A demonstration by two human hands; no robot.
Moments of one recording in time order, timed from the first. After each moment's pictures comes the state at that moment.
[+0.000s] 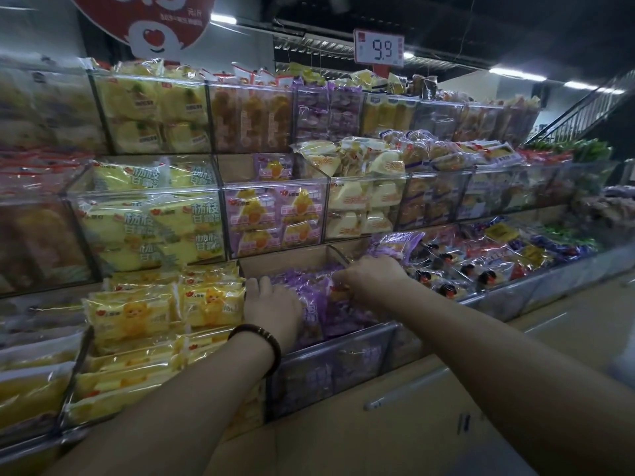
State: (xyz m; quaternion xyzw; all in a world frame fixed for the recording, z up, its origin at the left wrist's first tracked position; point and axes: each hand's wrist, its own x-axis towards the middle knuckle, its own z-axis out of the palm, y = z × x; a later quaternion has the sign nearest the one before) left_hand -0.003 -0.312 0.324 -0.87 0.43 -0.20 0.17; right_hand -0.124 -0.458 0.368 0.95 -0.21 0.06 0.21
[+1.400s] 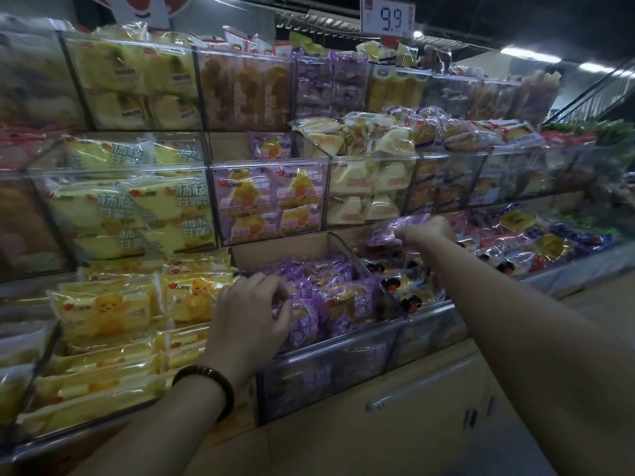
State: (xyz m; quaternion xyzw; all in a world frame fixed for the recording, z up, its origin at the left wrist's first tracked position) left_hand 0.028 -0.292 0.286 -0.79 0.48 -0.25 -0.29; right_hand -0.118 -0.598 0.363 0.65 -0.55 0.37 -0.37
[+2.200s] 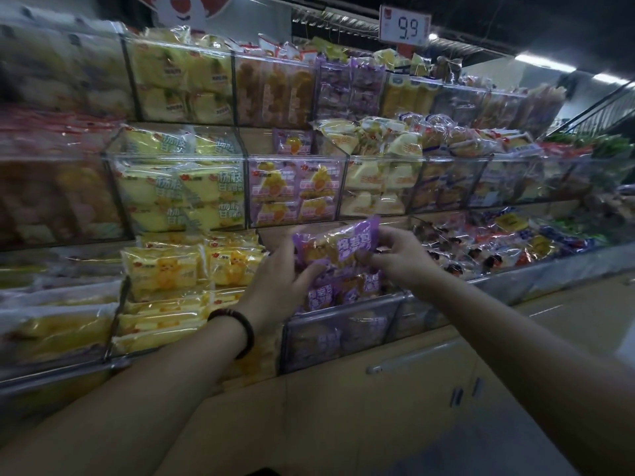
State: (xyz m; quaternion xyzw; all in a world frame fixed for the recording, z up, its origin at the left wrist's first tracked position) left_hand -0.003 -0.253 0.320 -0.70 0.54 -0.04 -0.46; right_hand -0.174 -0.413 0.364 0.81 -0.19 0.31 -0.47
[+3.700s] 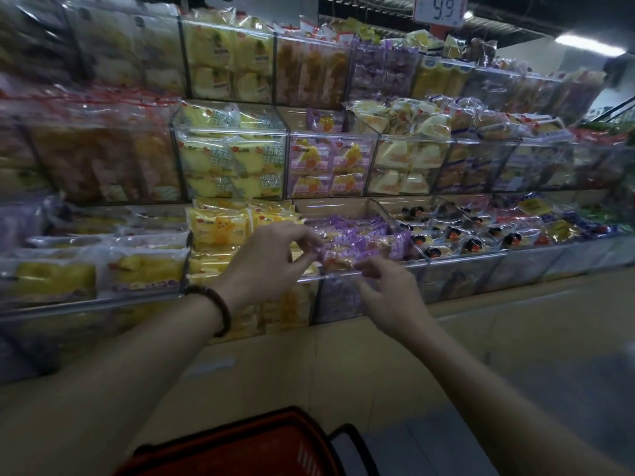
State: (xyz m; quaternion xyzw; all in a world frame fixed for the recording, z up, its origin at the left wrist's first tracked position) left_hand -0.017 -0.136 0.334 -0.73 0.57 -0.12 -0.36; right_hand -0.184 -0.302 0.278 0.87 -0.26 0.33 -0.26
